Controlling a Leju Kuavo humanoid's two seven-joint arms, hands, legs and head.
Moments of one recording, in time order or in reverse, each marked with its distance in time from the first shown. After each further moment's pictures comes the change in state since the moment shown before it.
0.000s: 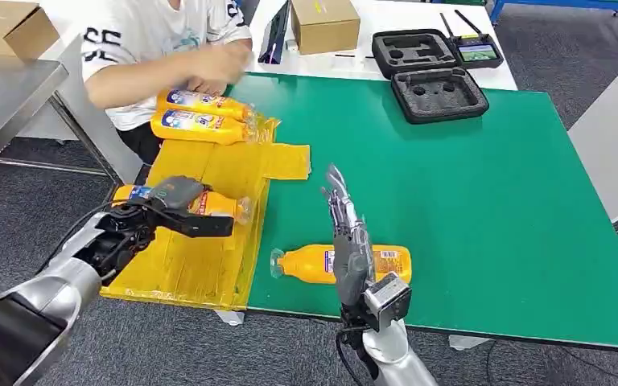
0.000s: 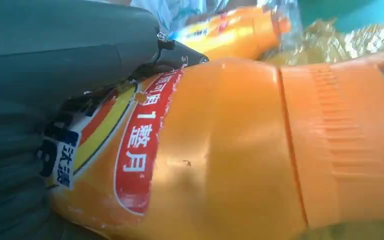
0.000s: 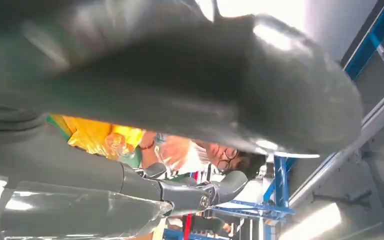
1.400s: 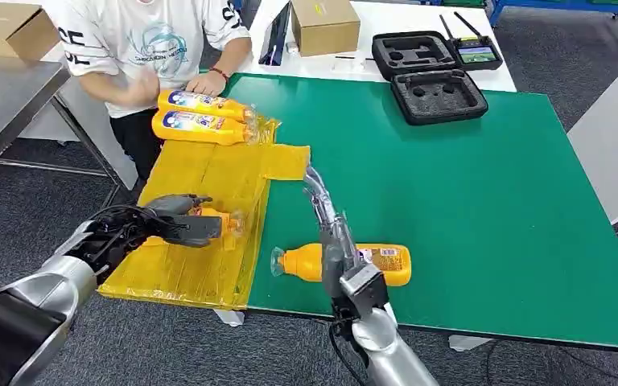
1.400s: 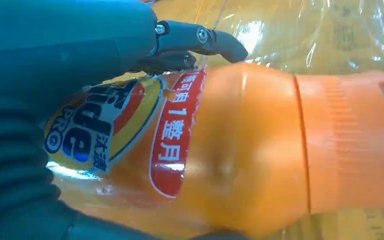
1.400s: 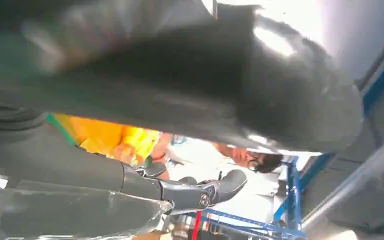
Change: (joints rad) left arm -0.029 -0.010 0.066 0.148 0.132 -0.226 -0.072; right arm -0.066 0.018 0.021 0.115 0.109 -0.019 0.060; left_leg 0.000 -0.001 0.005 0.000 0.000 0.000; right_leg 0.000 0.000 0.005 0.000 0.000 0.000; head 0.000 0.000
